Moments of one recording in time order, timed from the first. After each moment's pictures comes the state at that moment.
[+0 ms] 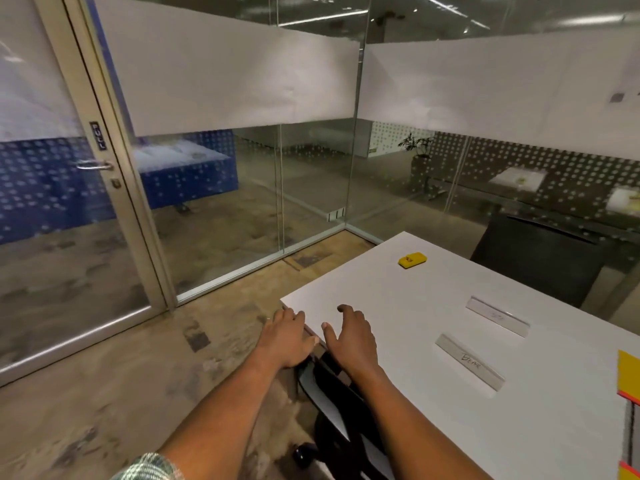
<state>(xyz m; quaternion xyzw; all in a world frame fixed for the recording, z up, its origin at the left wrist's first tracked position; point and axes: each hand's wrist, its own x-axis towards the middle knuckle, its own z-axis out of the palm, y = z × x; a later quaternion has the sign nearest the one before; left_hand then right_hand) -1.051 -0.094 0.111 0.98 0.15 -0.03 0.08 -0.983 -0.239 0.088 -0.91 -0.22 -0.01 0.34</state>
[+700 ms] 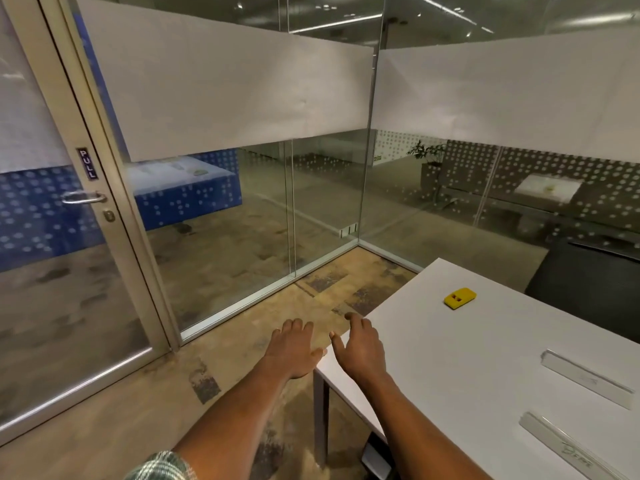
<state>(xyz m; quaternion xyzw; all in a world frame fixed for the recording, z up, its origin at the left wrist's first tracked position) -0.893 0.116 0.111 0.99 0.13 -0.04 0.05 -0.825 -0.027 0.085 -0.93 -0.20 -0.04 0.30</state>
